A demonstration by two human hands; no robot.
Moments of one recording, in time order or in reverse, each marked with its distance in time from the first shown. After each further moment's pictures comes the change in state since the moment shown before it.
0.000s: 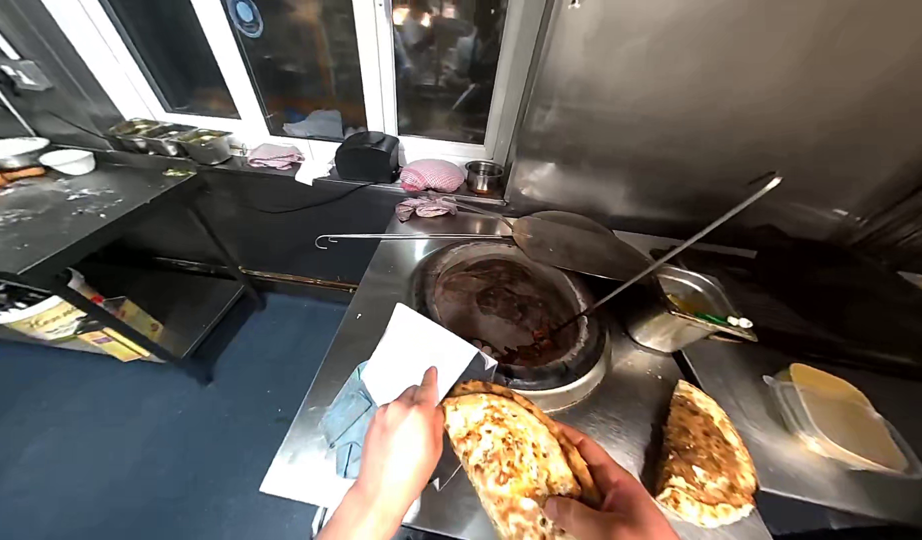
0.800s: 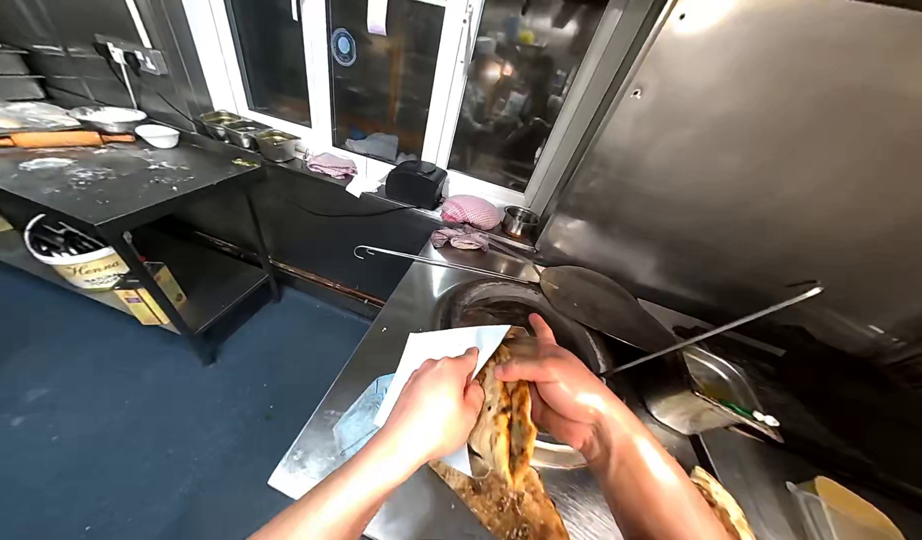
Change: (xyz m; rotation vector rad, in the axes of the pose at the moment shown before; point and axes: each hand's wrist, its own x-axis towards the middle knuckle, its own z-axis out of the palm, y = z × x) left_hand 0.063 0.006 -0.097 -0.429 -0.407 -0.130; right_hand 0.119 -0.132 0.077 0.099 -0.119 0.154
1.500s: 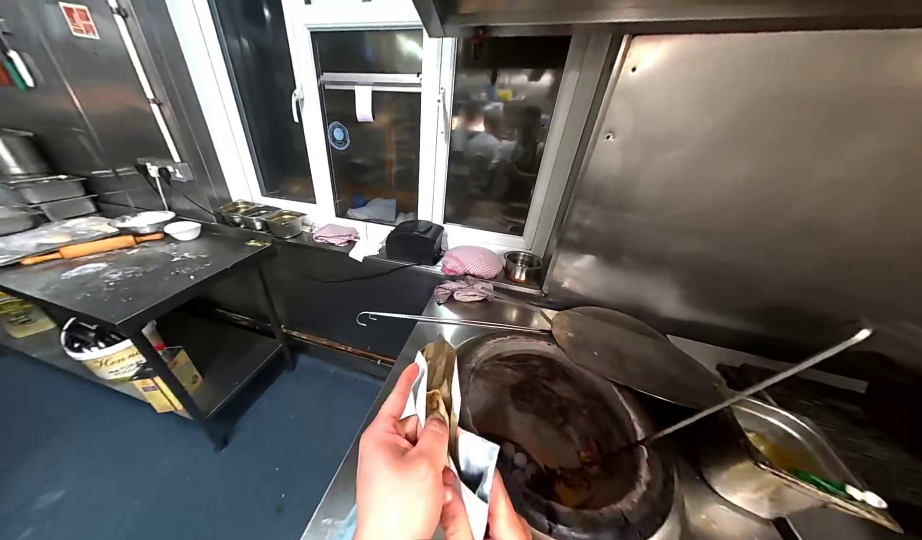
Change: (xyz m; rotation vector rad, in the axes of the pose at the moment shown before) left_hand 0.009 0.037 -0.008 -0.892 0.725 0.012; right_hand 0.009 0.098 0.059 -0.118 0.274 -0.974
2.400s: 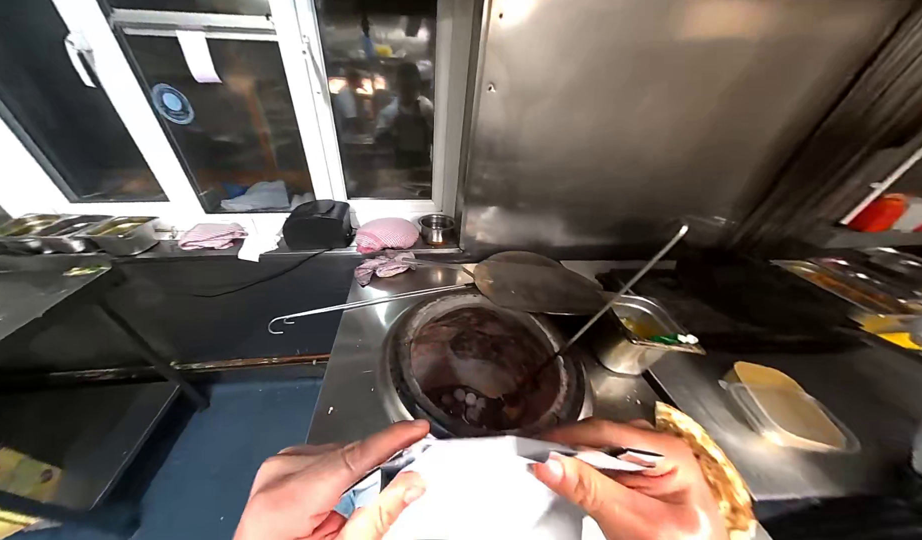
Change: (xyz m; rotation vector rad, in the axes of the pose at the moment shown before) left_hand 0.041 0.008 -0.055 0.206 -0.822 0.788; right_hand 0.040 -0.071 -0.113 0.035 -0.066 -0.109
